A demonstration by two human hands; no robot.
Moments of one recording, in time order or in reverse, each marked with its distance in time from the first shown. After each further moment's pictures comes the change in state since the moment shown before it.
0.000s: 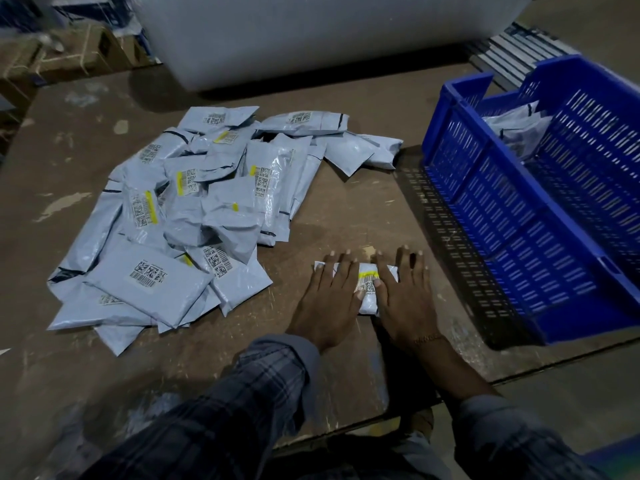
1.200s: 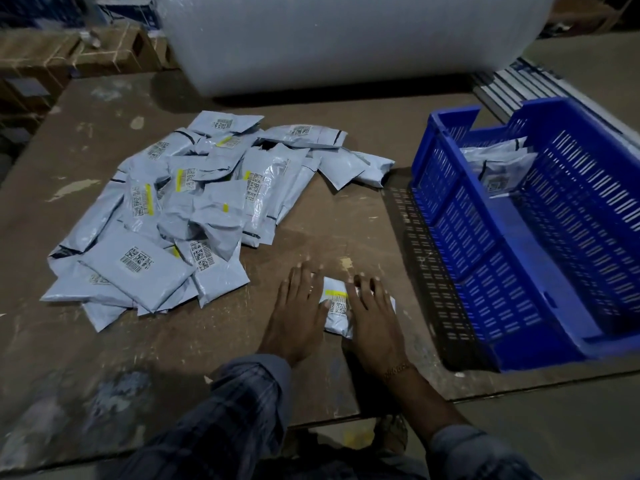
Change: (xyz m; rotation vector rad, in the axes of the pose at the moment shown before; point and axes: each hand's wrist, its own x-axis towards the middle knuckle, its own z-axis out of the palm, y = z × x) left_hand -0.015 0.028 0.003 -0.140 0.061 -0.286; right_hand -0.023 0.011 -0.027 0.021 -0.188 -0.219
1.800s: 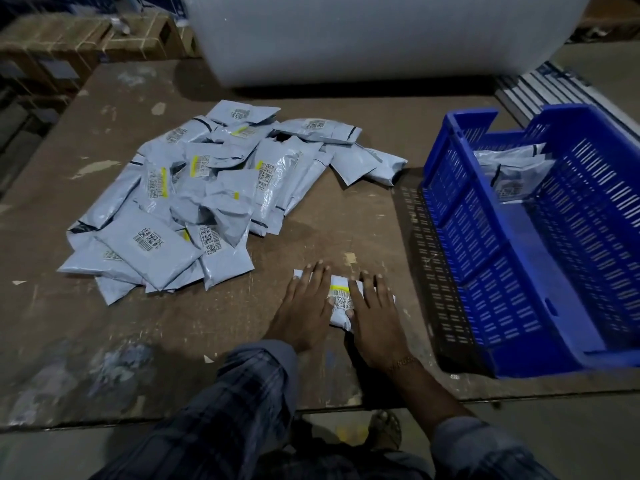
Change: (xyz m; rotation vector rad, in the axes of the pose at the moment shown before) left_hand -0.004 0.008 0.007 -0.003 -0.096 -0.015; right_hand -0.003 0.009 -0.003 0.021 -0.003 -0.063
